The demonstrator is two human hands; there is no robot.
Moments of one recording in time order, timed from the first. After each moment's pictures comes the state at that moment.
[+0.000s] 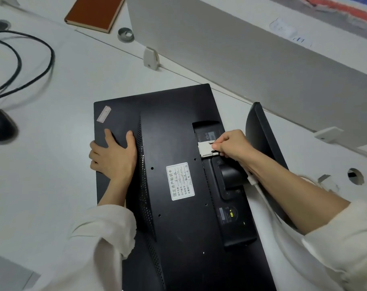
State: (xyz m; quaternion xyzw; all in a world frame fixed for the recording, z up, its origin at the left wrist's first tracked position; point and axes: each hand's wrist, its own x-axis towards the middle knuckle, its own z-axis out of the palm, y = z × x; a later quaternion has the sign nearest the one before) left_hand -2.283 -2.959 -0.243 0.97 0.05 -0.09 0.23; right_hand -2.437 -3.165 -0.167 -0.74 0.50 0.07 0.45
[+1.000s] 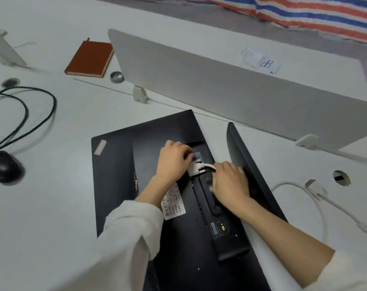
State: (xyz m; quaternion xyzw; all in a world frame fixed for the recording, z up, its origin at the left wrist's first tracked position) left_hand -2.335 -3.066 -0.187 0.85 -0.46 -0.11 0.22; right_hand -2.489 -3.126 -0.160 -0.93 0.37 0.06 0.07
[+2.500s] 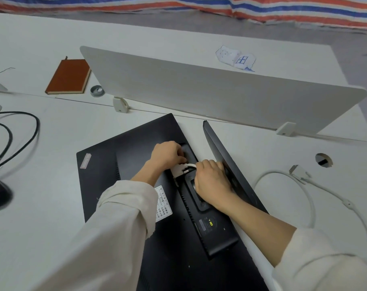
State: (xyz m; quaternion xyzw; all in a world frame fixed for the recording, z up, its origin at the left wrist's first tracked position) left_hand -2.328 -3.112 -0.175 0.82 -0.52 -0.22 0.05; right_hand -2.495 -3.128 -0.178 -0.94 0.34 -0.02 0.07
